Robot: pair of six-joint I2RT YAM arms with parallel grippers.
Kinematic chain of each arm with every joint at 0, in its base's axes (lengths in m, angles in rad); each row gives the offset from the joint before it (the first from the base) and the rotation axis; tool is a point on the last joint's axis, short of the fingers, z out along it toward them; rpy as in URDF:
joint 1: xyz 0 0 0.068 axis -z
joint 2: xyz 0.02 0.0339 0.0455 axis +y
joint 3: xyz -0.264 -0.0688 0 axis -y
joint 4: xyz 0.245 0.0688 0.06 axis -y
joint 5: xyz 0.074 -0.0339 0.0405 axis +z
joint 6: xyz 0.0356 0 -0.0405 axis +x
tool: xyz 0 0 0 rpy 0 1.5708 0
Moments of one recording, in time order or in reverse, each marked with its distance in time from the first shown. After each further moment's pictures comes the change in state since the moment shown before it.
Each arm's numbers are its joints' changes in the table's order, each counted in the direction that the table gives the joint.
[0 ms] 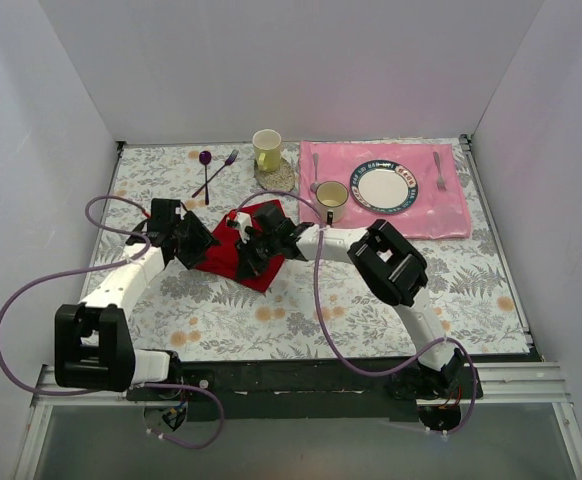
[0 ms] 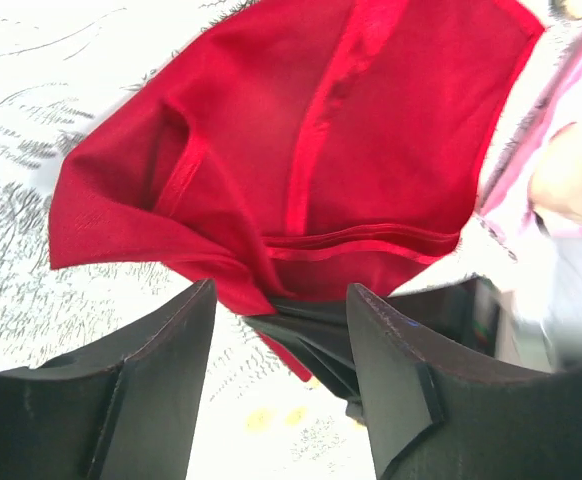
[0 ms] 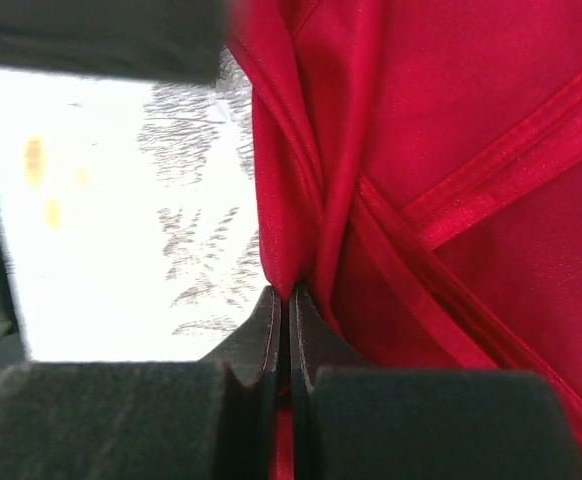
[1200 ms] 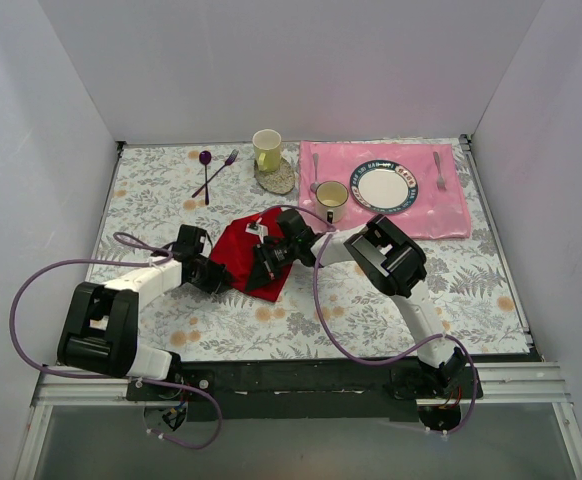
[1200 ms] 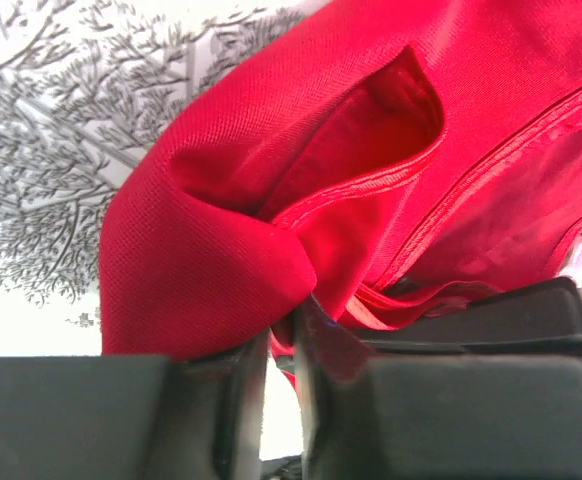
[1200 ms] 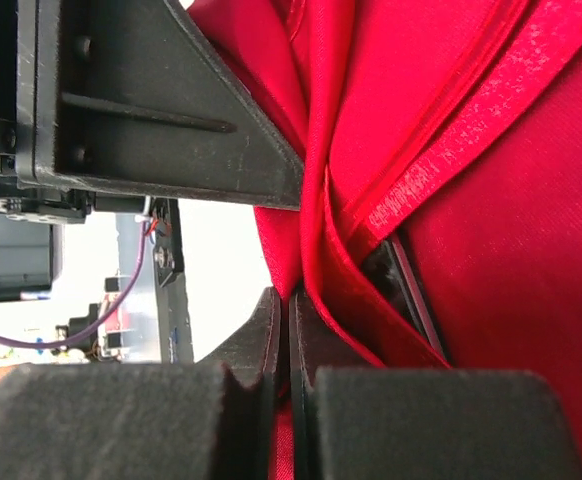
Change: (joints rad) left arm 0.129 0.066 -0.206 0.047 0.010 -0.462; right arm 0.103 0.068 -0.194 0.380 0.433 0.443
